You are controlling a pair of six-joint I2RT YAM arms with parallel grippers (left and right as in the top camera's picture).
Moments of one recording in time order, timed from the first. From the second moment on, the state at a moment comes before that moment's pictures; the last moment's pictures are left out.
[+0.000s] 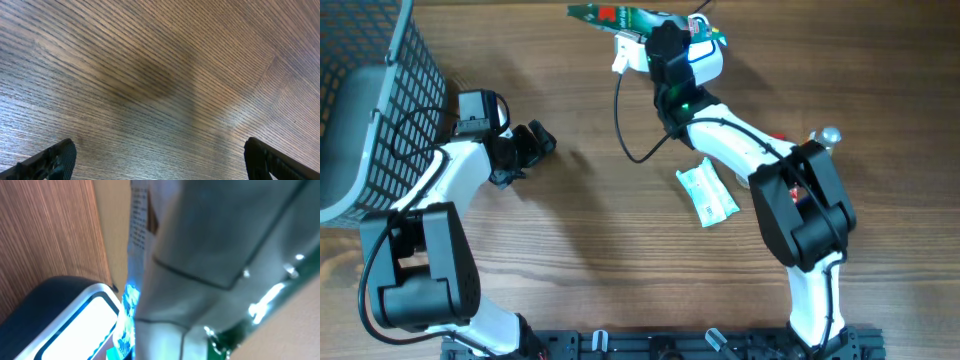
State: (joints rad) left arm 0.11 1.76 1.01 -0.47 0.23 -0.52; right arm 0.53 2.16 1.51 0.35 0.53 -1.38
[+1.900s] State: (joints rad) left arm 0.11 1.76 1.01 -0.47 0.23 -0.52; right arm 0.52 1.69 1.35 -0.77 -0.34 0.29
